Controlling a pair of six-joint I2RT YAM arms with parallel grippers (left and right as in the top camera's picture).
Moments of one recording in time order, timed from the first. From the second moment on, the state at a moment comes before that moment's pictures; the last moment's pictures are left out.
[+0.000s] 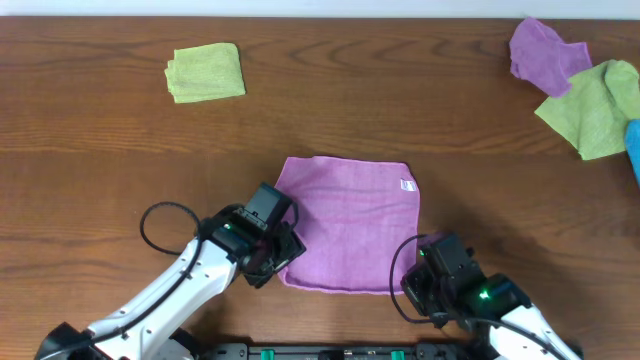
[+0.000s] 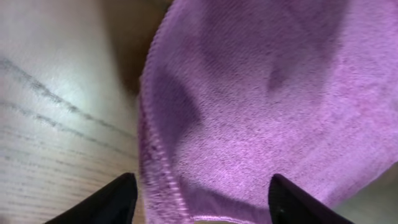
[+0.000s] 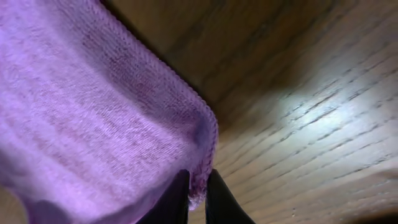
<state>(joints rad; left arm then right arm) -0.60 1.32 0.68 -0.70 0.24 -1.23 0.53 0.91 0.36 -0.74 -0.17 1.50</state>
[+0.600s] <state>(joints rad) -0.60 1.35 0.68 -0.76 0.27 -1.24 0.53 0.91 0.36 -0.73 -0.17 1.50</state>
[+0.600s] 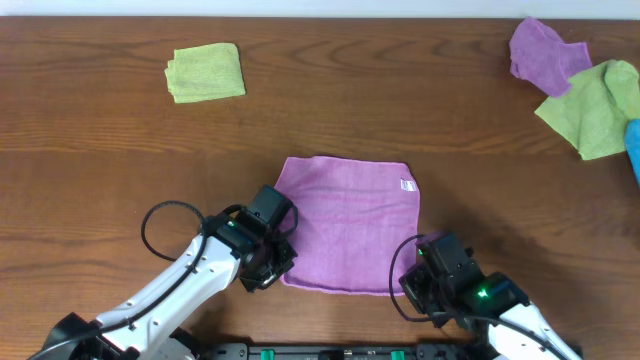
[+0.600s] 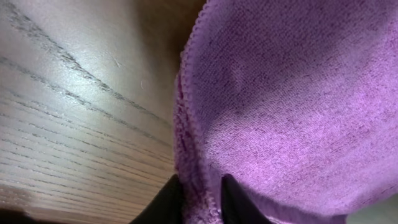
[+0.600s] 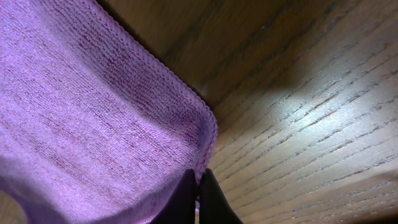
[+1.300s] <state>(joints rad) -0.60 1.35 0.68 -0.65 0.27 -1.22 0.53 0.92 0.36 -0.55 -0.17 1.34</state>
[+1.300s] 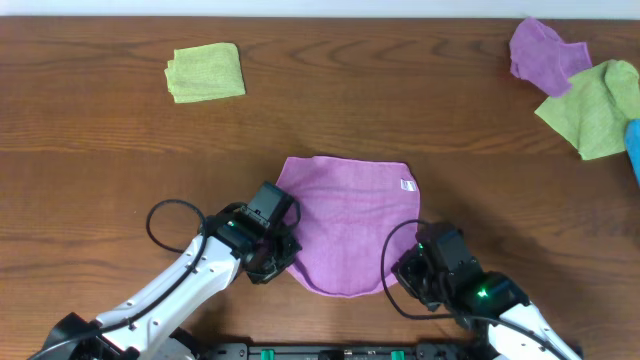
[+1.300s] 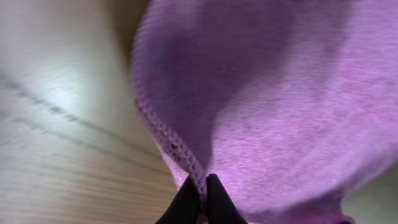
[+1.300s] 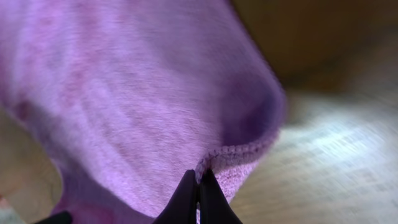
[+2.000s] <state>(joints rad) -0.46 1.35 0.77 -0.65 0.17 -1.07 0.47 0.92 0.40 -0.46 -0.06 1.02</state>
